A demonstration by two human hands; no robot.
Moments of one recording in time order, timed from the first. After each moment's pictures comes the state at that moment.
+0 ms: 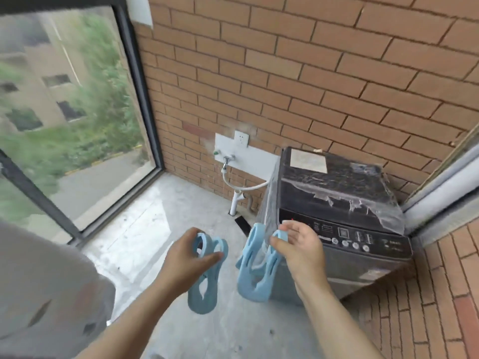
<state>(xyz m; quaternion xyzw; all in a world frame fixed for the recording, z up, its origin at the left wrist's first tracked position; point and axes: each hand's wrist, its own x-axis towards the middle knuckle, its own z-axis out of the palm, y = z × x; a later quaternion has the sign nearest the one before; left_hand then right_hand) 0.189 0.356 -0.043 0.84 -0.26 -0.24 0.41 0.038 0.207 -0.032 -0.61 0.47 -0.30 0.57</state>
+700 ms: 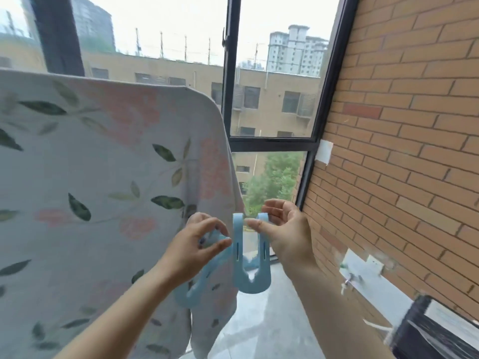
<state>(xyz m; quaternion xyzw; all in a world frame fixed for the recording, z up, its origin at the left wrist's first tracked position) 0.082 0.622 0.199 0.85 -0.22 0.13 0.45 0.068 0.429 0.237 -0.75 -0.01 -0.20 0.63</state>
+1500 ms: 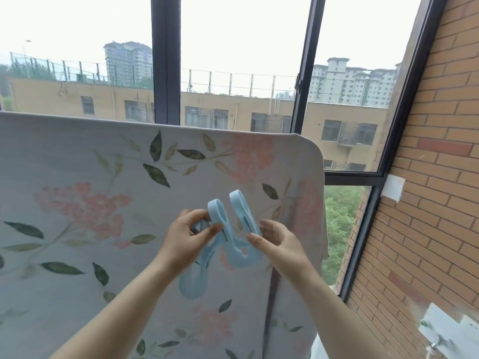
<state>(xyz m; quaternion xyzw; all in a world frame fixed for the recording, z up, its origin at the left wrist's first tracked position) 0.076 0.865 0.258 0.81 -0.05 0.25 0.53 0.097 0.656 0.255 -0.79 -0.14 -0.03 0.59</state>
